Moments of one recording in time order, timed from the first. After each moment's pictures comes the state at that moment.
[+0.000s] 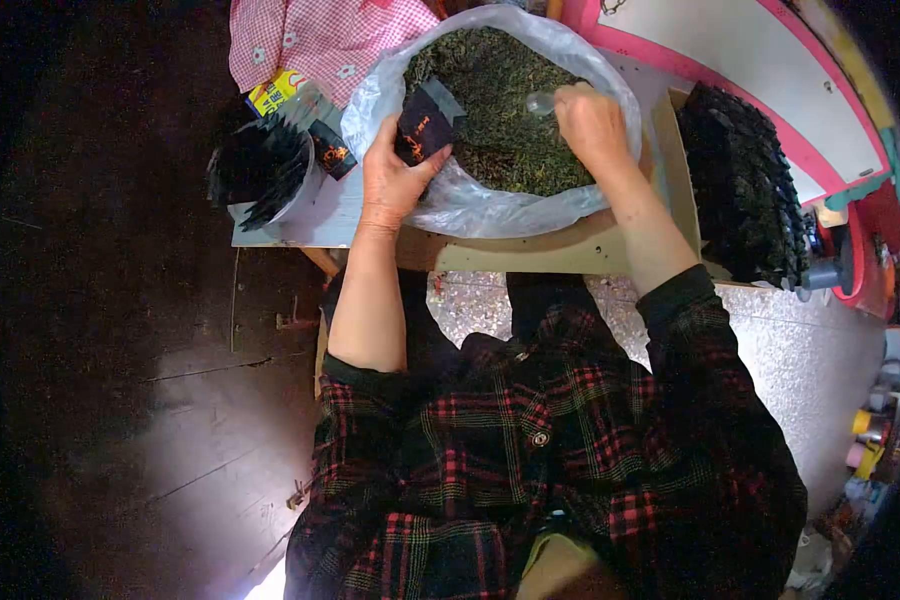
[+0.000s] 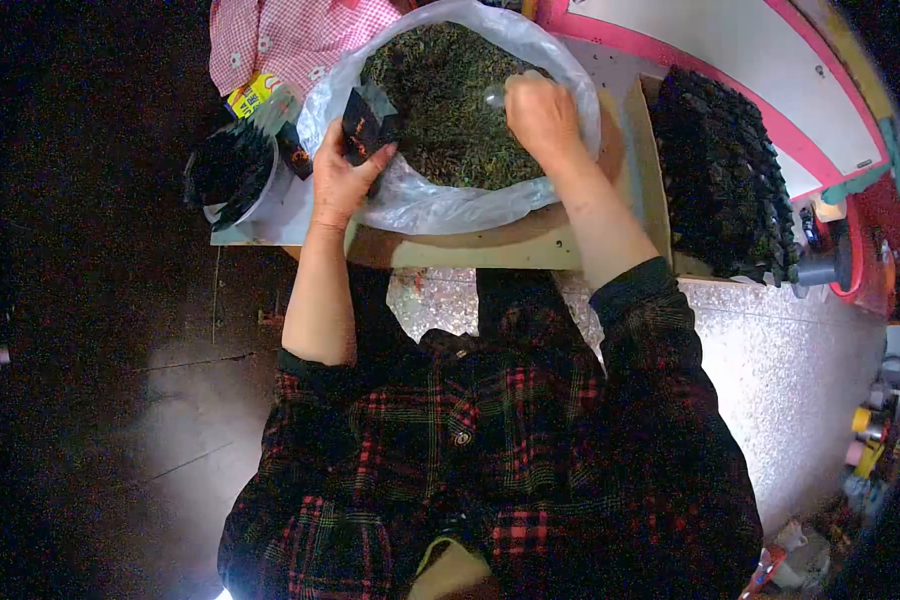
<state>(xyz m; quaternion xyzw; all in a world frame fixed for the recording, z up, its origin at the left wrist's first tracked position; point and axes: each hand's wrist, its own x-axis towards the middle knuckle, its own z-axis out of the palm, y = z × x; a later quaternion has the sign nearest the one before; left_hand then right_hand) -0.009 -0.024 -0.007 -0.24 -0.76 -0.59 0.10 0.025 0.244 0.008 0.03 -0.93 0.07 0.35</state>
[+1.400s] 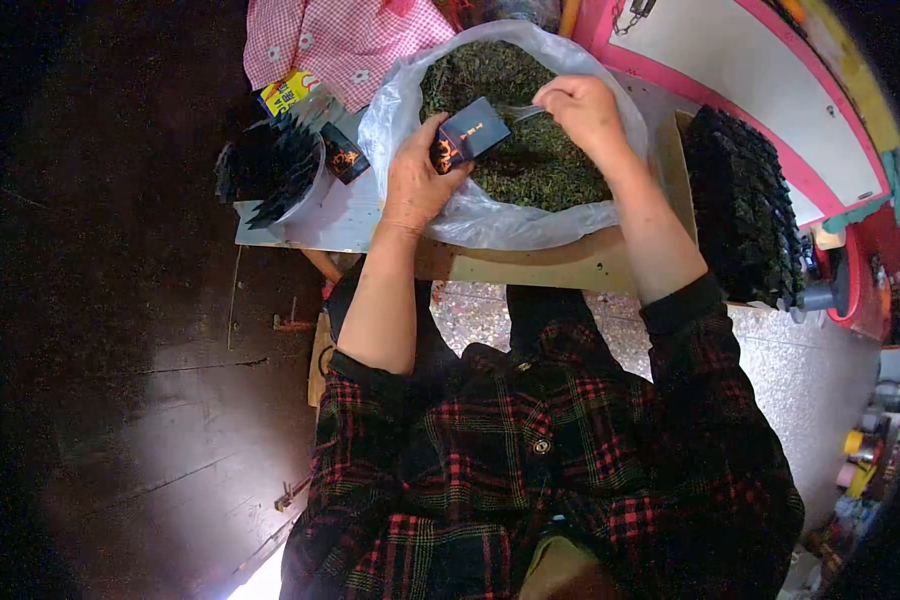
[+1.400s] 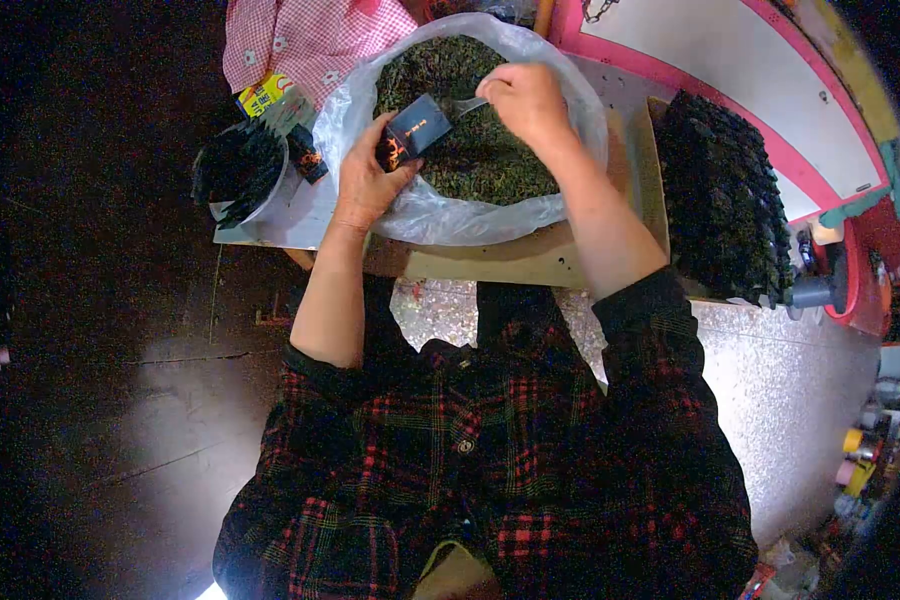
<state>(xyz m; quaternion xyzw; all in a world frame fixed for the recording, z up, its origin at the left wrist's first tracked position) -0.008 -0.012 -0.008 -0.26 -0.84 -0.46 0.14 0.001 0.226 0.047 0.02 -0.88 0.44 0.19</state>
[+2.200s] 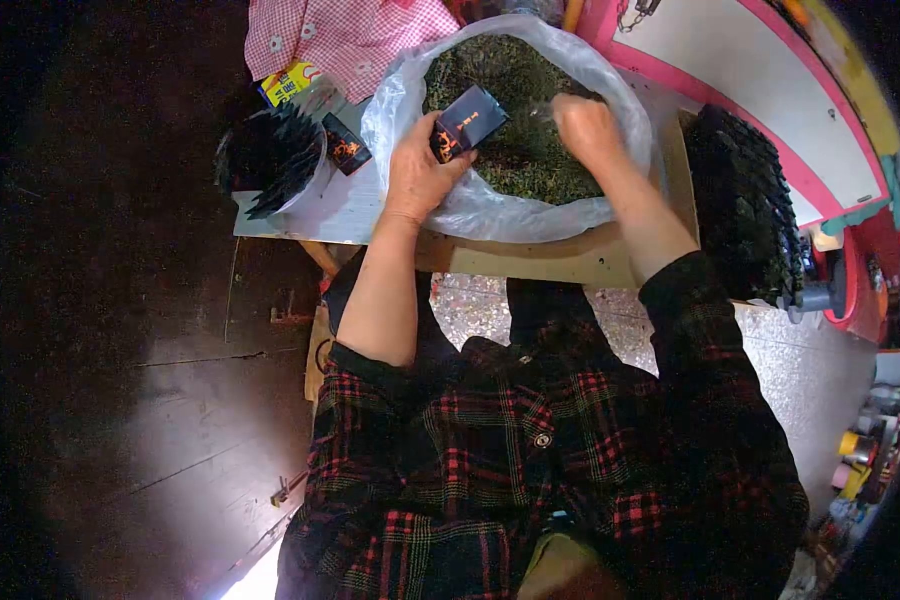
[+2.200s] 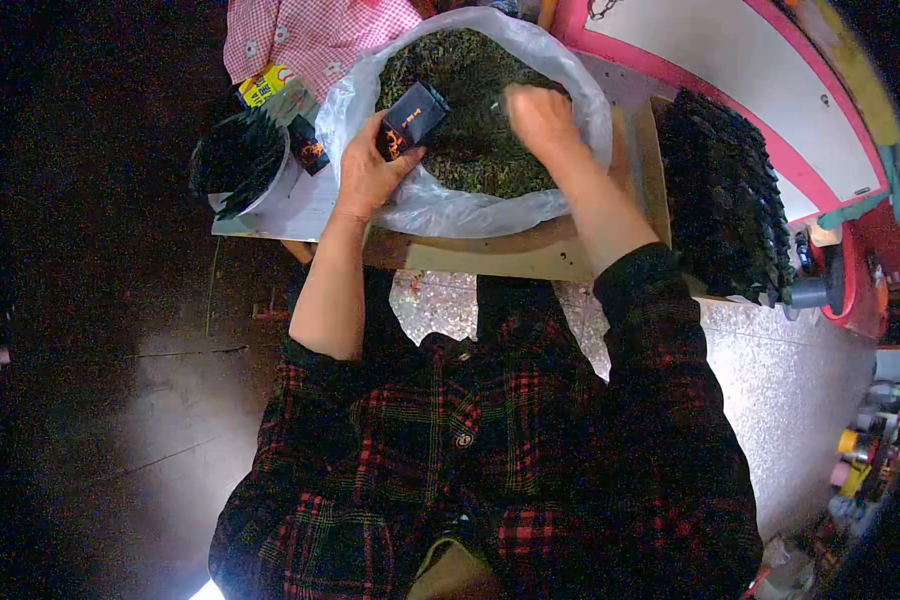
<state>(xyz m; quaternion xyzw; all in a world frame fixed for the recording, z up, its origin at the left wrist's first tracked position) -0.003 -0.013 0.001 -0.23 -0.83 -0.48 0.14 -0.008 0.249 -0.001 0.08 -0.96 0.02 0.25</state>
